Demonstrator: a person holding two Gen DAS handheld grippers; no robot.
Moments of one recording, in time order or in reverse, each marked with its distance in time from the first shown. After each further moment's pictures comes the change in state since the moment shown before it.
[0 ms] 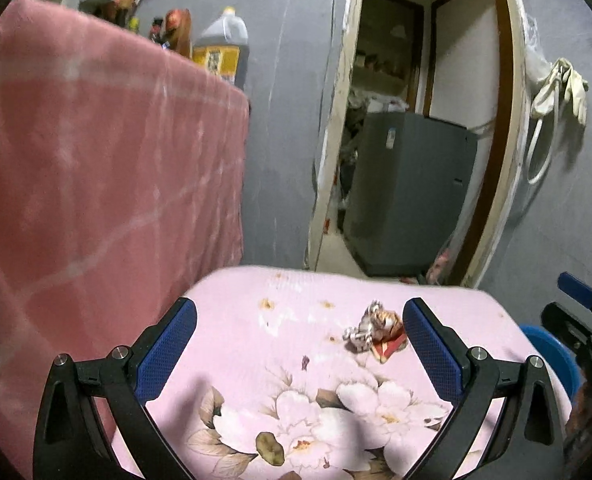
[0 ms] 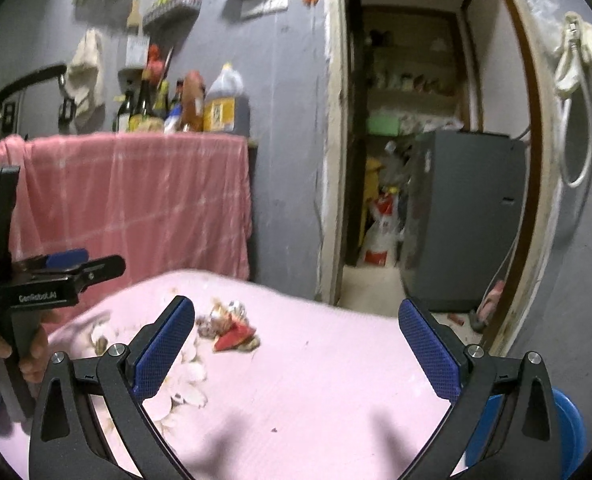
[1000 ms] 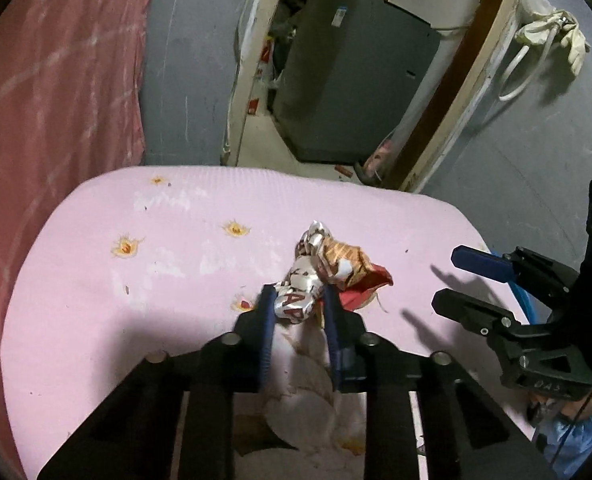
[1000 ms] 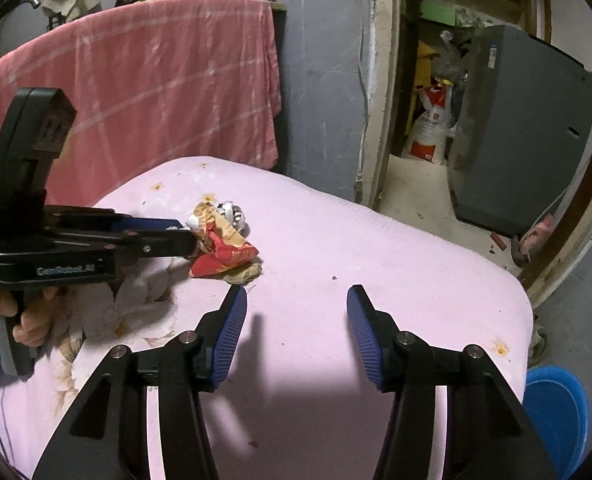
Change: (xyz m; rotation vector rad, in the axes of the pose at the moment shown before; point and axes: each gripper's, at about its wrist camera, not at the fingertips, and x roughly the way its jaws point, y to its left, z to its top) left arm 0.115 -0.025 0.004 0.004 0.465 -0.271; right arm 0.107 -0.015 -0.016 -0.041 0.454 0.167
